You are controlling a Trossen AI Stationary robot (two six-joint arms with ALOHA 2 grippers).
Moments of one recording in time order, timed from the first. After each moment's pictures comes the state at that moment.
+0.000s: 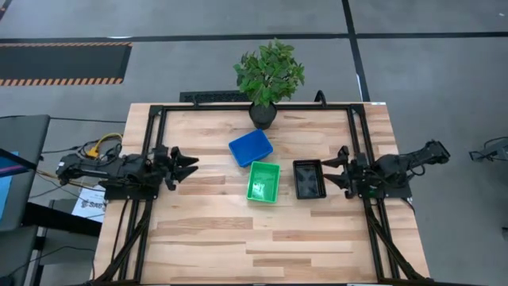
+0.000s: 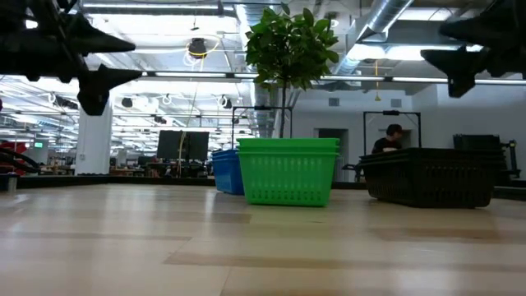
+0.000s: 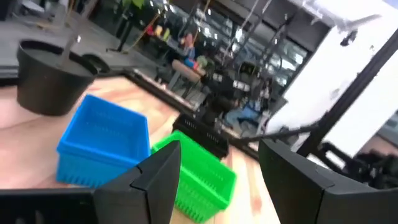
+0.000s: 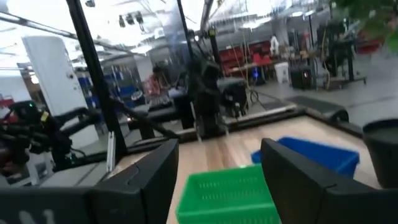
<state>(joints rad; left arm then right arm) -0.12 0.05 0.01 0.11 -0.28 -0.55 0.35 0.00 0.01 0.19 0.42 0.16</state>
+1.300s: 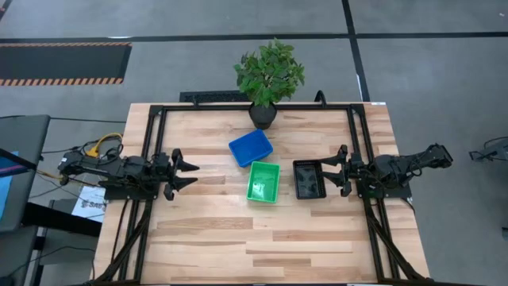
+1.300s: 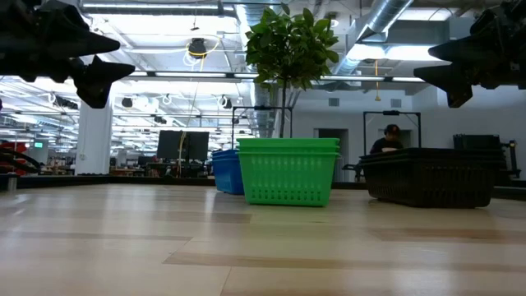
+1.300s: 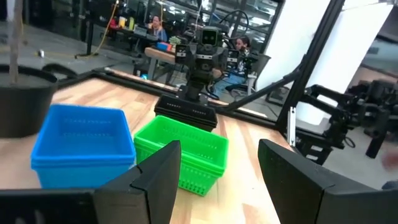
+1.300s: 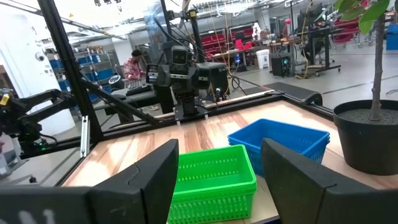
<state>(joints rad) -0.19 0.05 0.01 0.06 -0.19 -0.29 0.28 0.01 0.01 0.07 0.42 0.18</state>
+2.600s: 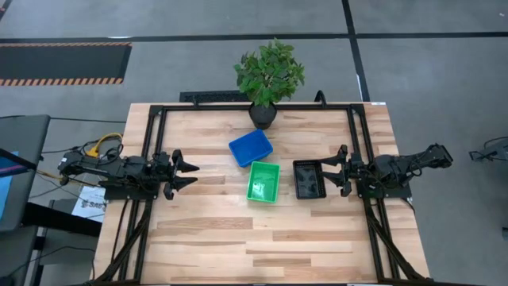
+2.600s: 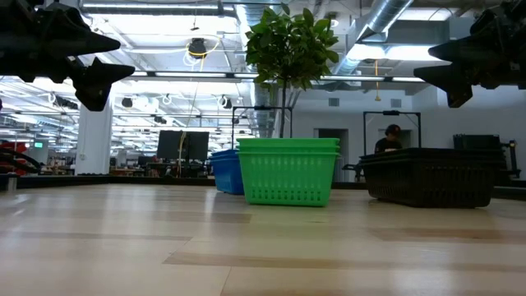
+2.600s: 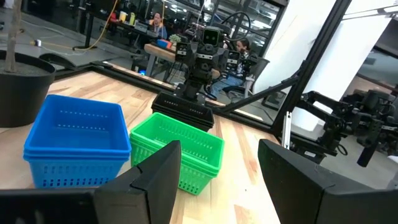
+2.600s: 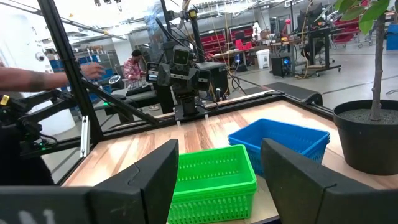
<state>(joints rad) -0.19 0.05 0.01 0.05 -0.19 -0.36 0.28 0.01 0.01 0.07 0.42 0.18</state>
